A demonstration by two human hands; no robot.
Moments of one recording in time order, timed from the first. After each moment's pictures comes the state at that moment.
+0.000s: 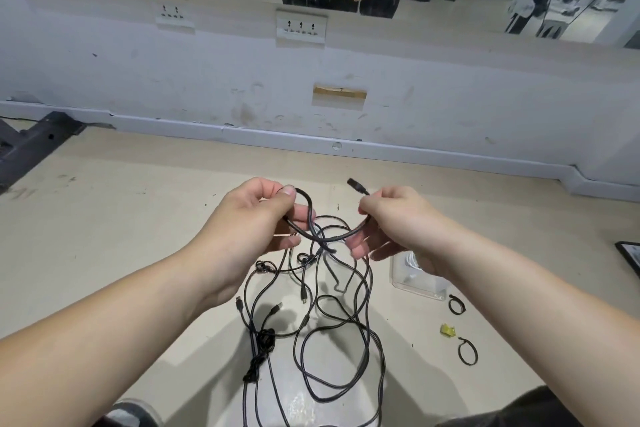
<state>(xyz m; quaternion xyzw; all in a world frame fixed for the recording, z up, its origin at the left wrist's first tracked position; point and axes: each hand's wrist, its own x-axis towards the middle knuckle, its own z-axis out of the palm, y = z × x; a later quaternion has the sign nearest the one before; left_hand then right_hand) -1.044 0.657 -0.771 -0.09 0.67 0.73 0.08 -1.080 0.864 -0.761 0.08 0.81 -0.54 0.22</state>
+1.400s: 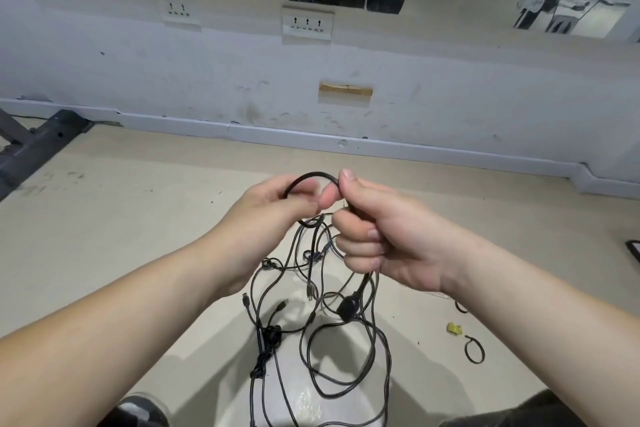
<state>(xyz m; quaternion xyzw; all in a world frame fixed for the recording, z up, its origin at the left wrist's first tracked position) -1.052 0.655 -0.769 -0.05 0.71 0.69 0.11 -1.060 0.842 -0.749 -0.06 0.55 -0.76 0.35</state>
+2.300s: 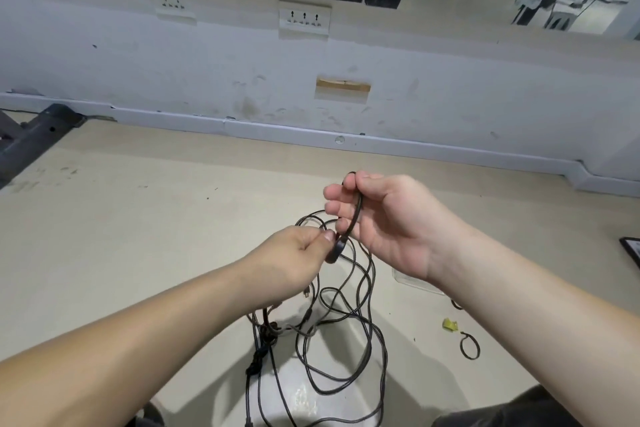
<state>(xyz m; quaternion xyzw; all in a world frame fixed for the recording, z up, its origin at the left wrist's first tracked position) -1.041 0.676 -0.809 0.02 0.85 0.49 0.20 -1.073 0.838 -0.755 0.09 0.51 -0.82 0.26</state>
